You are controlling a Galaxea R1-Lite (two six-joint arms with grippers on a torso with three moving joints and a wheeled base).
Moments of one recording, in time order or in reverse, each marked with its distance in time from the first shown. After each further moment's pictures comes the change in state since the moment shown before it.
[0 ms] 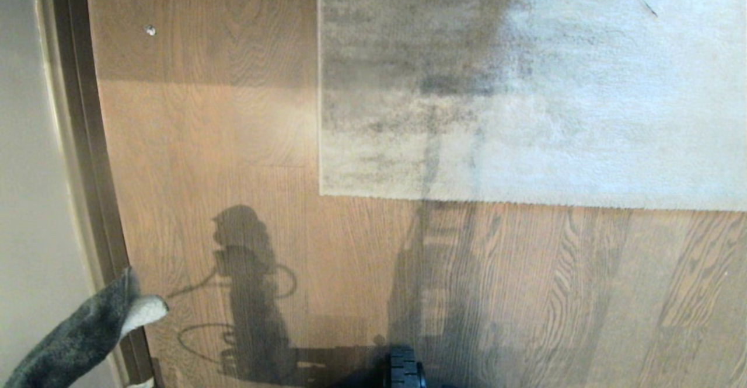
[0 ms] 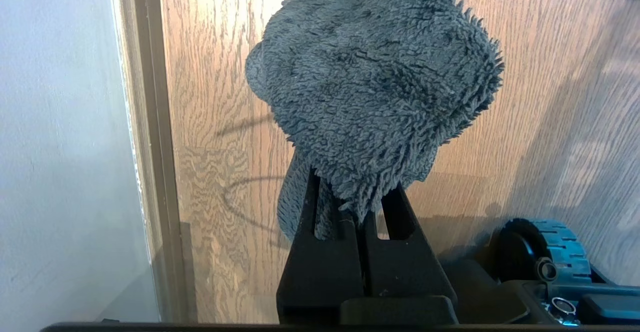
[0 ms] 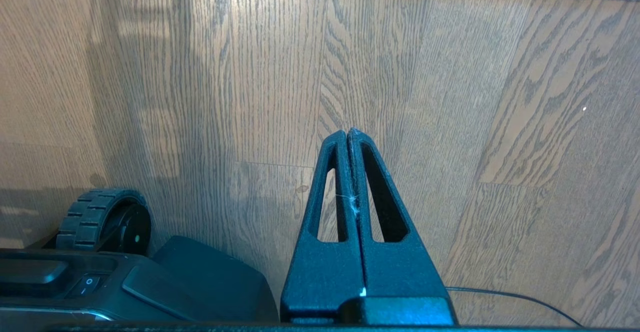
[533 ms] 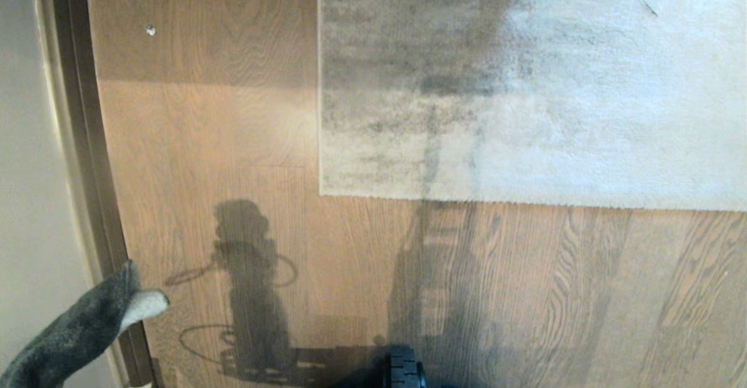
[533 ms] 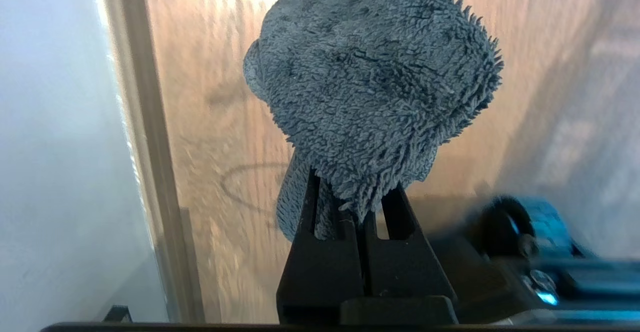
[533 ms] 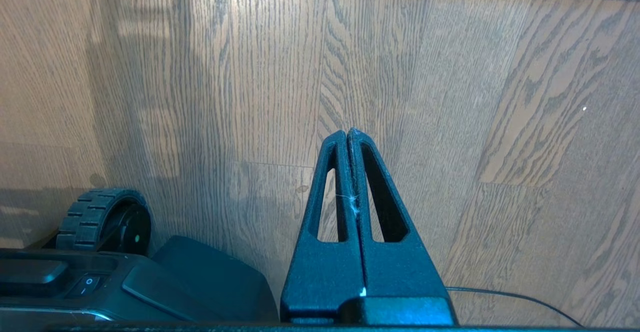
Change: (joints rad) left arm -0.007 0.117 -0.129 0.100 -0.031 0.013; right arm 0.000 0.000 0.000 0.000 0.000 0.000
